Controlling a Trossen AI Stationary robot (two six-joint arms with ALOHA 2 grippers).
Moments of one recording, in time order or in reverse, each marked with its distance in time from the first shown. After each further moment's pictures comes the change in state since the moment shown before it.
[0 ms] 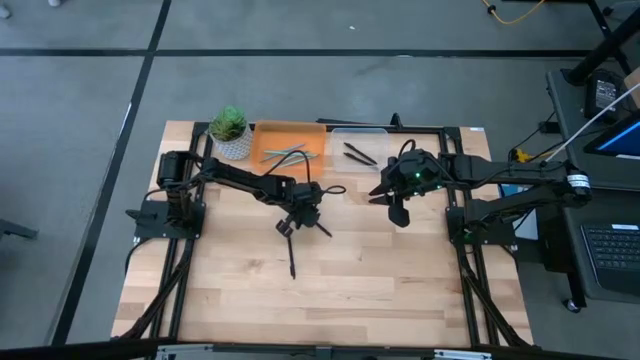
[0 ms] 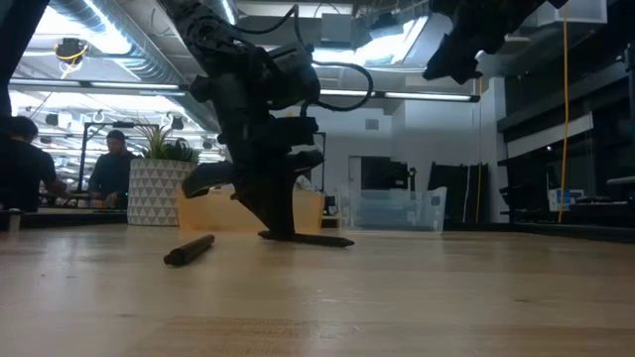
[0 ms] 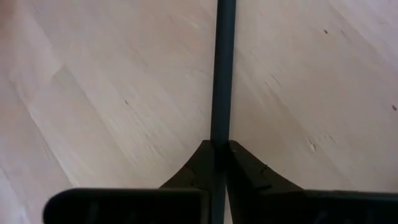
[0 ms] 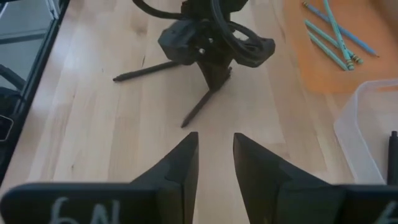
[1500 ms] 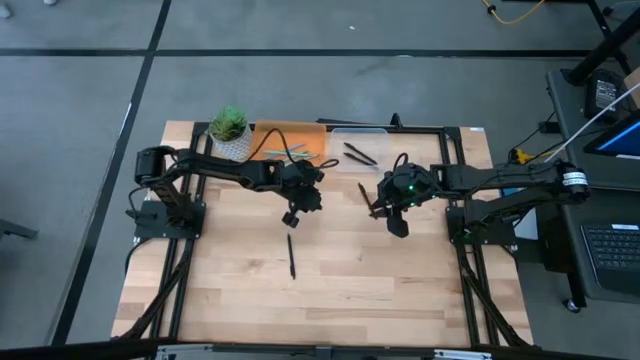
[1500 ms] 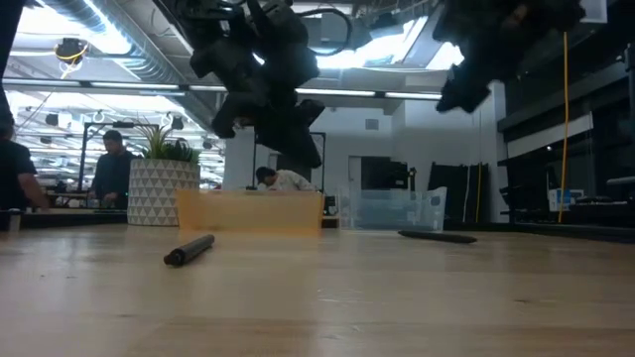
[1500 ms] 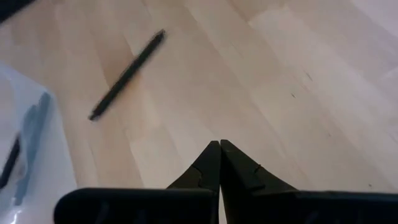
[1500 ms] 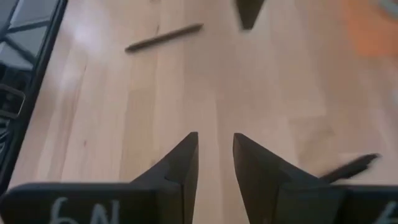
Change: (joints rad) left arm 0.088 -0.211 -0.002 0.117 0.140 -0.104; right arm 0.050 0.023 -0.126 0.091 -0.041 0.063
